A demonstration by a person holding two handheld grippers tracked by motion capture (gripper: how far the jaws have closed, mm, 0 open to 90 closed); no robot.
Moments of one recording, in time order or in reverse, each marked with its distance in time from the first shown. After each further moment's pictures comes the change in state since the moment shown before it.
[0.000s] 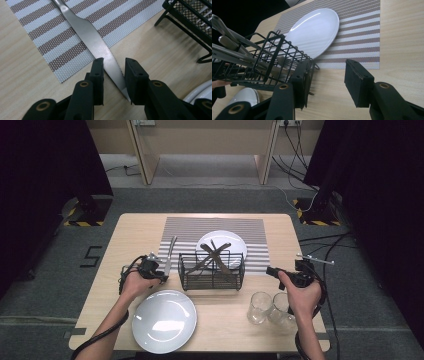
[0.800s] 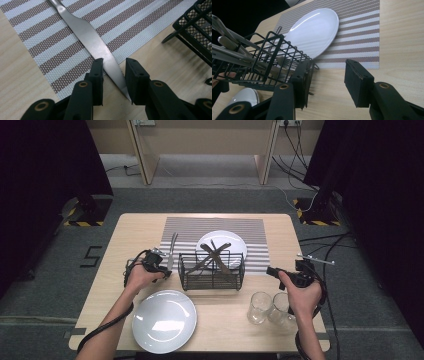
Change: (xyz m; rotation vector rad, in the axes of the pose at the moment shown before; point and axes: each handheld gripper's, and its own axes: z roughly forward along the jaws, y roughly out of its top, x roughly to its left) left arm 0.009 0.021 0.011 0.029 -0.019 -0.012; right arm -0.002 0.000 0.000 -0.001 -0.001 -0.001
